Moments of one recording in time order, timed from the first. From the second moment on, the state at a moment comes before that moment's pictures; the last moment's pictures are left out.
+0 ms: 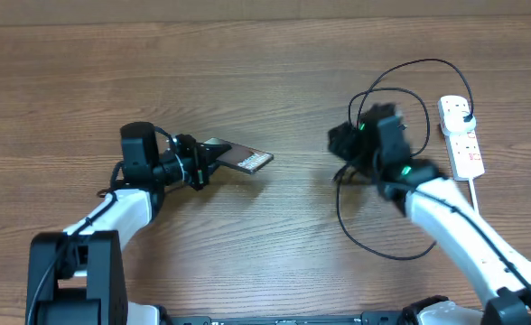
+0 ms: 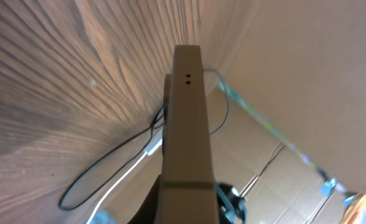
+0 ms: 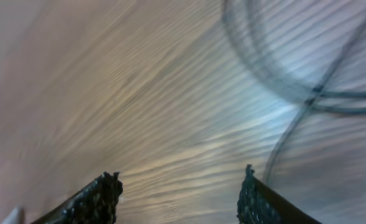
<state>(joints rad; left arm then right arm) 0.01 1.63 0.66 0.28 0.93 -1.62 0.31 1.42 0.95 -0.41 0.02 0.83</state>
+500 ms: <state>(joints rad) -0.01 2.05 1.32 0.30 1.29 -1.56 0.22 1.42 1.28 -0.75 0.17 0.71</state>
